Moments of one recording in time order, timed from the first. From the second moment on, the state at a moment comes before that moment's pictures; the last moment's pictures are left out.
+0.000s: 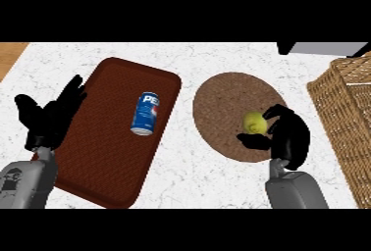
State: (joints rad) left arm -0.26 0.28 0.09 -1.37 0.09 -0.05 0.20; right arm -0.22 -0.01 0.16 -1.56 1.06 -0.34 0.84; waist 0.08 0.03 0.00
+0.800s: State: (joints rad) left arm -0.31 0.28 0.08 -1.34 0.08 -0.04 0.23; right arm -0.99 0.00 -0.10 -1.11 1.50 -0.46 1.14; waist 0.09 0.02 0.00
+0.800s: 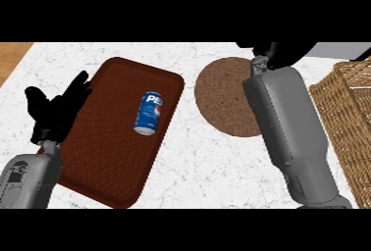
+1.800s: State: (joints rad) left arm -0.27 0.29 0.11 -1.34 0.08 -0.04 0.22; right arm -1.37 -0.22 -0.43 -0.71 1.85 -0.40 1.20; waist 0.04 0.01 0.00
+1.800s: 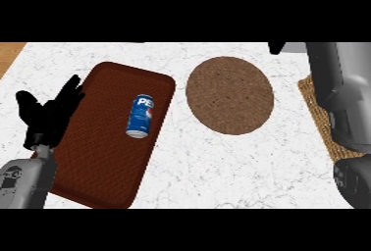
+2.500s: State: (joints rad) left arm -0.23 0.29 0.14 -1.33 0.08 -0.04 0.19; right arm -1.18 -0.27 -0.55 -0.81 1.86 -0.41 1.13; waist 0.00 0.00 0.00
